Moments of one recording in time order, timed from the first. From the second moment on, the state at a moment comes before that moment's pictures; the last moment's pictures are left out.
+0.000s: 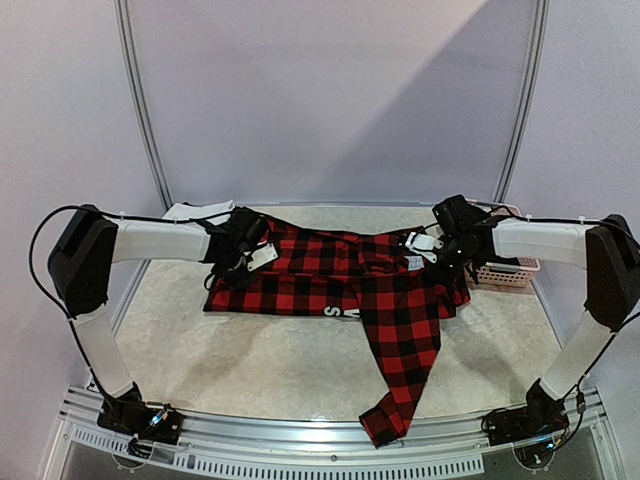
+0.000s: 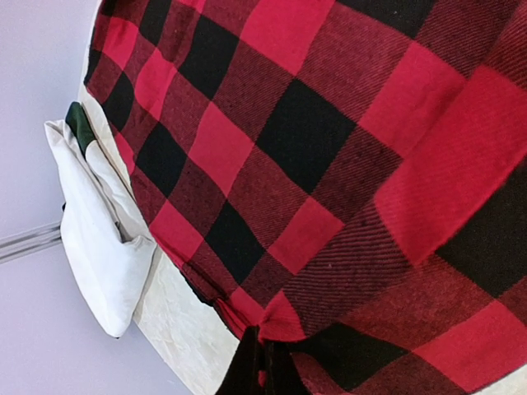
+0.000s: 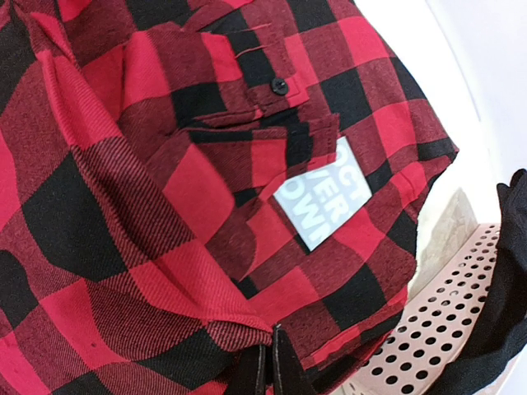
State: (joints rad) left arm -0.61 1.84 1.18 -0.46 -0.51 0.58; right arm 0.47 1.66 1.09 -0.42 0.11 -0.62
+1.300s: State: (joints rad) left arm -0.58 1.48 0.97 -0.59 -0.26 0.07; right arm 0.34 1.59 1.07 -0.78 -0.07 -0.49
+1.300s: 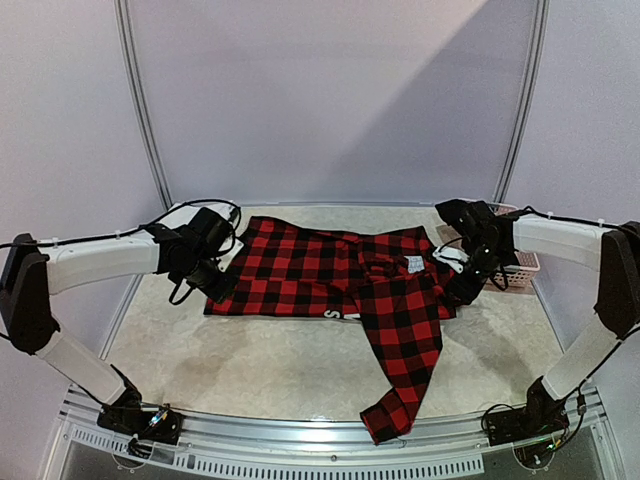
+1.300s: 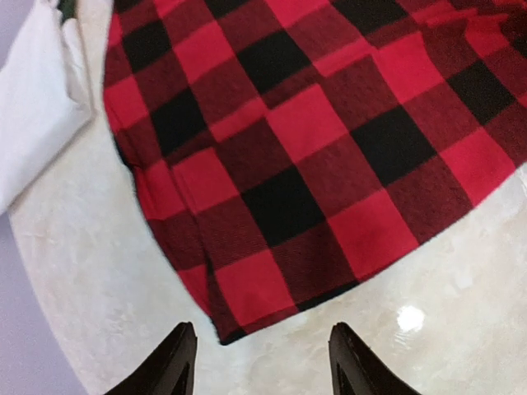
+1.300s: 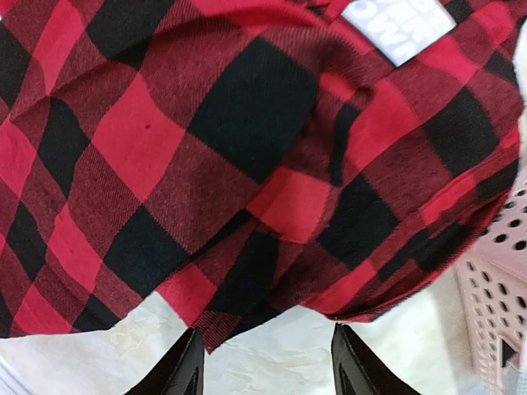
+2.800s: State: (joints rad) left arm -0.79 1.81 0.99 -0.37 -0.36 0.65; right arm 0.27 1.80 1.13 -0.91 -0.26 -0.54
